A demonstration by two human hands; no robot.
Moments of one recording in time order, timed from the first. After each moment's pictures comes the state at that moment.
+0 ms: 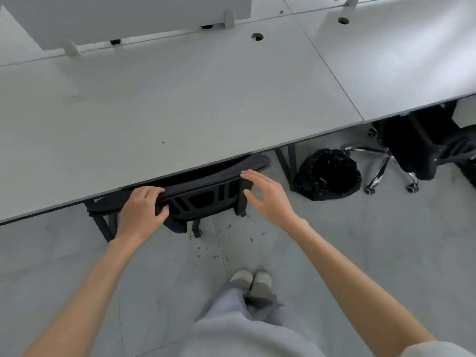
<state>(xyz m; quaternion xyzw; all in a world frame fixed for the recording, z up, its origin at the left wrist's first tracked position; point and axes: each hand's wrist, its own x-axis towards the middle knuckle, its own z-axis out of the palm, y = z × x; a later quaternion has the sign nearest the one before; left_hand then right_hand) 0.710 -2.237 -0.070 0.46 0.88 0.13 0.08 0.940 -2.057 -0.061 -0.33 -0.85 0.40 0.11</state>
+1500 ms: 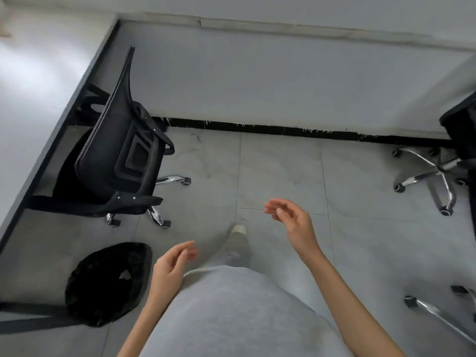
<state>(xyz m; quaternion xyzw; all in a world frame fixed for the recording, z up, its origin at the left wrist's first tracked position) 1.486 -1.712 -0.110 0.62 0.52 0.18 0.56 1.739 -1.802 -0.080 -0.69 -0.24 0.38 0.57</state>
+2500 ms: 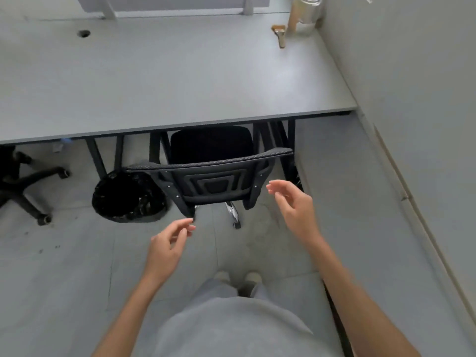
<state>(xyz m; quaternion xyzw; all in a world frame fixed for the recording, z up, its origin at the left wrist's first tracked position) 1.707 -1.465 -0.055 0.25 0.81 0.46 0.27 1.858 -1.246 -0.025 -0.37 -0.74 0.52 0.22</state>
